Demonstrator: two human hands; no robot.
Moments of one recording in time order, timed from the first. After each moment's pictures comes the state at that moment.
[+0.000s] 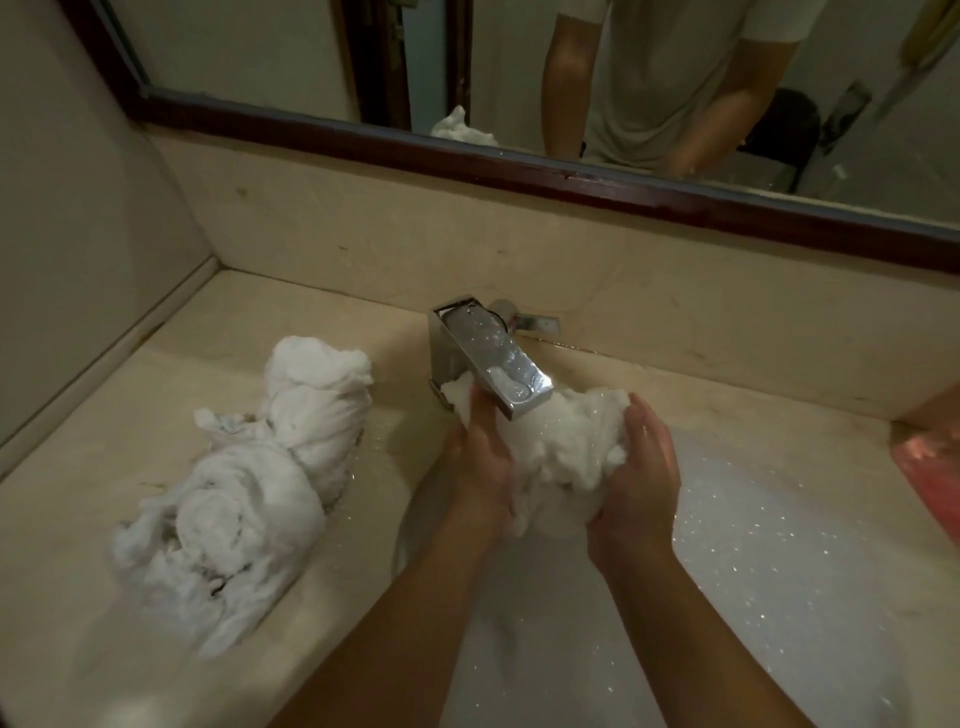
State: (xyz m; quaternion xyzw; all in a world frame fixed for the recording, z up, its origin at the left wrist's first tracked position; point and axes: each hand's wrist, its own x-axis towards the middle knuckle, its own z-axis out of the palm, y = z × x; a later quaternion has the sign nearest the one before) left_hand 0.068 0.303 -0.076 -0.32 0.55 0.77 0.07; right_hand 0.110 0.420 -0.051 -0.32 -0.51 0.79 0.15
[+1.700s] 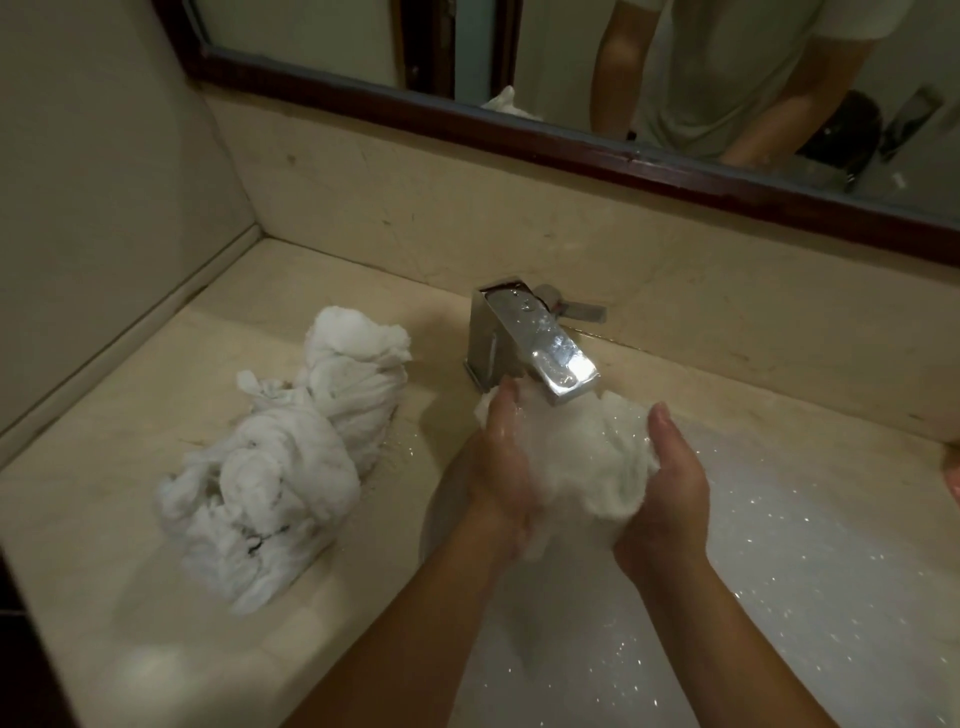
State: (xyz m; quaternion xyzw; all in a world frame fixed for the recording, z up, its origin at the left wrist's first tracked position) left_hand 0.082 0.300 -0.081 -0.20 0.47 0.86 0.09; right_hand 0.106 0.429 -0.094 -0.29 -0.45 0.84 0.03
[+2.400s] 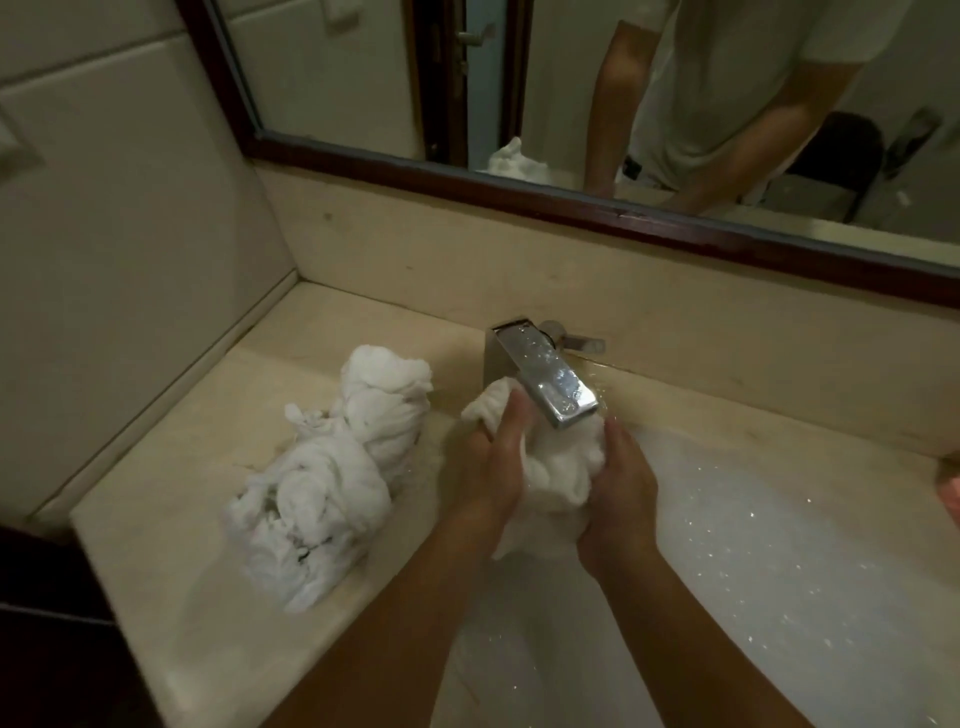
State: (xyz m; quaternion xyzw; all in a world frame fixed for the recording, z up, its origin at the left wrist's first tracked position) left_hand 0.100 0.268 -0.031 -0.21 0.72 0.66 0.00; right_hand 0.112 0.378 -0.036 -0.30 -0.54 0.78 0.03
